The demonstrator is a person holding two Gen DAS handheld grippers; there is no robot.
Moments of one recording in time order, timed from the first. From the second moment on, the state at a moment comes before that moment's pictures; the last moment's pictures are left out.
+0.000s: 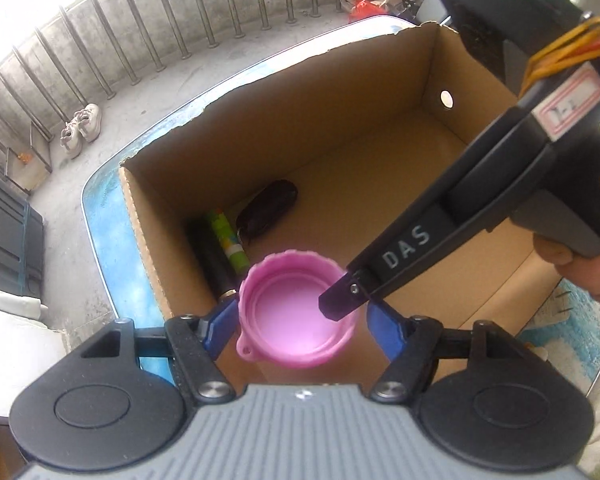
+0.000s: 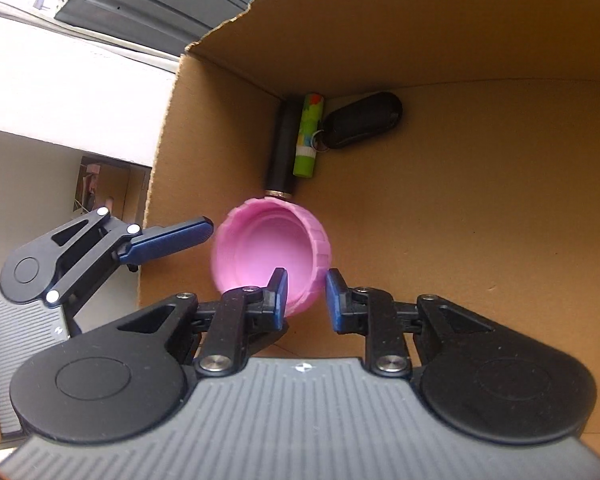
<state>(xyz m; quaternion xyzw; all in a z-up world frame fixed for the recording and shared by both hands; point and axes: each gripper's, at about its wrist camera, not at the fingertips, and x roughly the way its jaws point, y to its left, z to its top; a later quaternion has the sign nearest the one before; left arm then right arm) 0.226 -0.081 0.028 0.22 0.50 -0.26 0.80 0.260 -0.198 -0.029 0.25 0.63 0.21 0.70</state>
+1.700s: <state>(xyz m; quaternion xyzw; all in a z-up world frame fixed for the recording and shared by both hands) 0.036 -0.123 -0.052 0.18 0.41 -0.35 0.82 -0.031 -0.255 -0.027 0.24 0.43 0.06 0.87</state>
